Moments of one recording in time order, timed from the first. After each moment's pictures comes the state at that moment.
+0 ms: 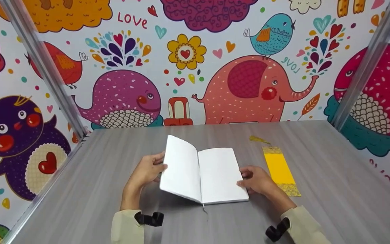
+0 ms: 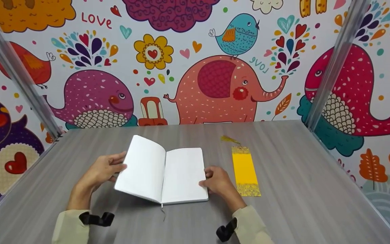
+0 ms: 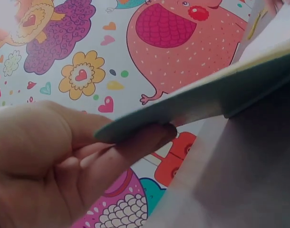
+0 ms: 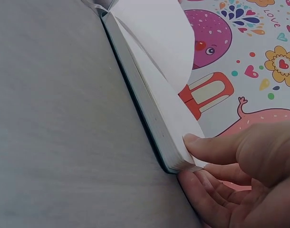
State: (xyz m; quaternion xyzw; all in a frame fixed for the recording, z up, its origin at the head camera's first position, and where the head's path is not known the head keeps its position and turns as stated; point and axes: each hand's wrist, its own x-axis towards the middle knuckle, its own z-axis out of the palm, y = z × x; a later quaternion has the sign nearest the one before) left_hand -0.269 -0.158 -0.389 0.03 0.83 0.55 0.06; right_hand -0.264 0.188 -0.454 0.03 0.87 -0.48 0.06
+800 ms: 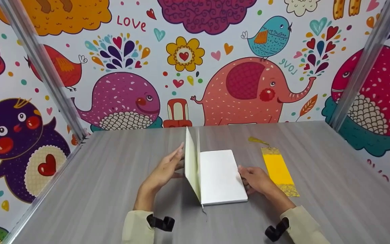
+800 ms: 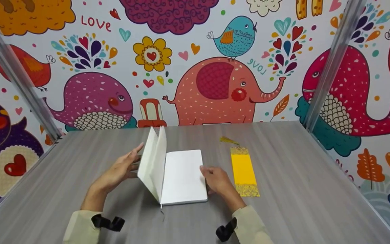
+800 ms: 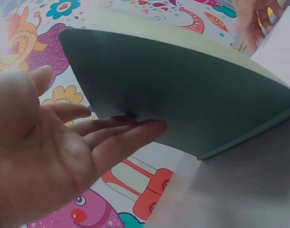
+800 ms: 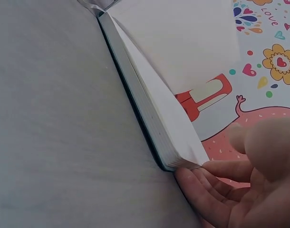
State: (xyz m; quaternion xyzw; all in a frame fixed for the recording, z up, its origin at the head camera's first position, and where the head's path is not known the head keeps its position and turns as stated) left_hand -0.269 -0.122 -0.390 0.19 0.75 0.62 0.11; right_hand -0.266 0.189 -0.455 0.05 0.86 -0.50 0.07
